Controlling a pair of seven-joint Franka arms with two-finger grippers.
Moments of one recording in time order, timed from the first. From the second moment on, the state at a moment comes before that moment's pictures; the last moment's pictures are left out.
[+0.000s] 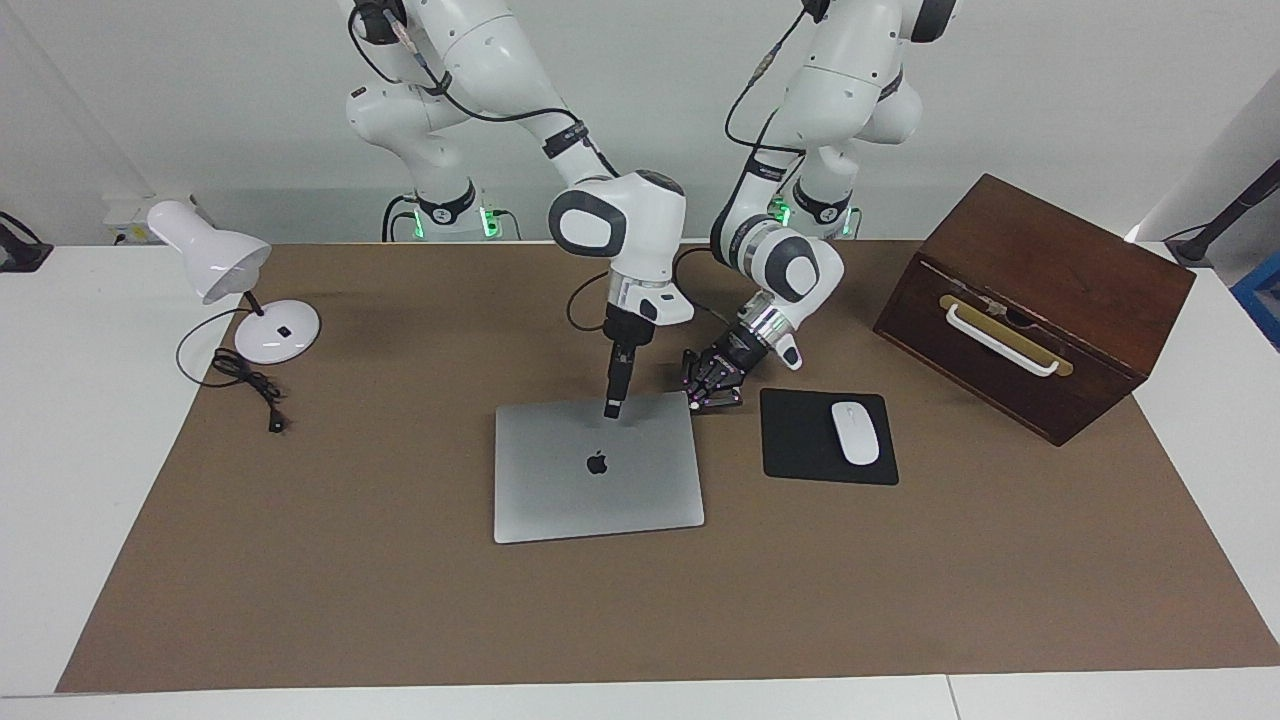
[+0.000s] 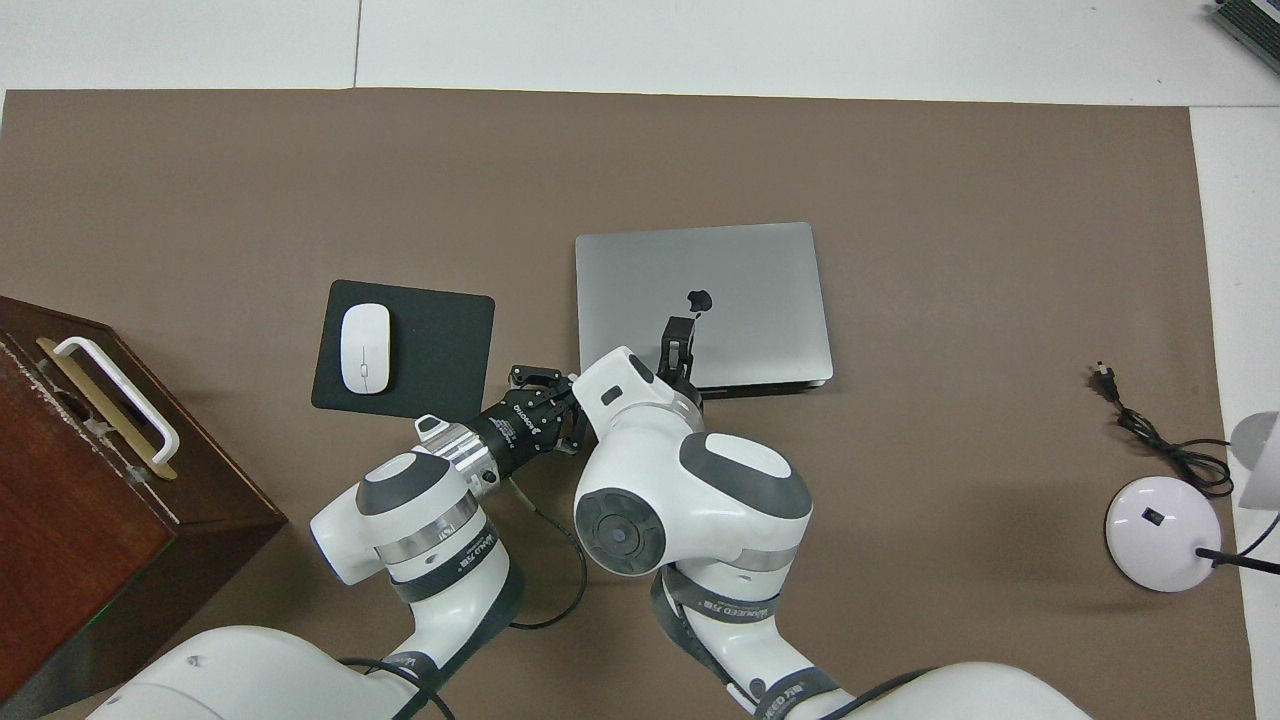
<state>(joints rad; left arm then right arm) -0.52 0.29 -0.04 -2.27 -2.46 2.54 -0.42 0.49 0.32 0.18 -1.98 -0.83 2.40 -0.18</state>
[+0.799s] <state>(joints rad) -0.52 0.29 -0.04 -2.27 -2.47 2.54 -0.42 0.44 0.35 0.18 -1.98 -0.91 2.48 -0.18</state>
